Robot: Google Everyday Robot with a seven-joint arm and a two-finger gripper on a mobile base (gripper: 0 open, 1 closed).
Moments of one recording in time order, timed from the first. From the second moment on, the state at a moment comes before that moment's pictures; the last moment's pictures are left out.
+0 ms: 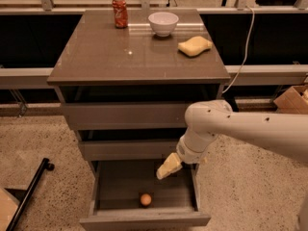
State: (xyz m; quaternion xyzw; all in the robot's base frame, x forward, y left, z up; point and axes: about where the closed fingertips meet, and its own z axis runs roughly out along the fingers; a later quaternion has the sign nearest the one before) arm 0.497 -0.110 0.566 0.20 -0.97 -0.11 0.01
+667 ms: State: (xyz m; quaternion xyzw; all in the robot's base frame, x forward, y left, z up) arm 0.501 -0.099 0.484 0.17 -0.97 -0.16 0.02
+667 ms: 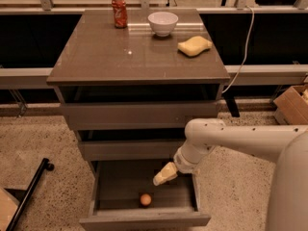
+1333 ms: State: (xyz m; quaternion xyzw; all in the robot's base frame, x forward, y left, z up) arm 0.502 -0.092 0.453 0.15 -0.97 -0.17 0.05
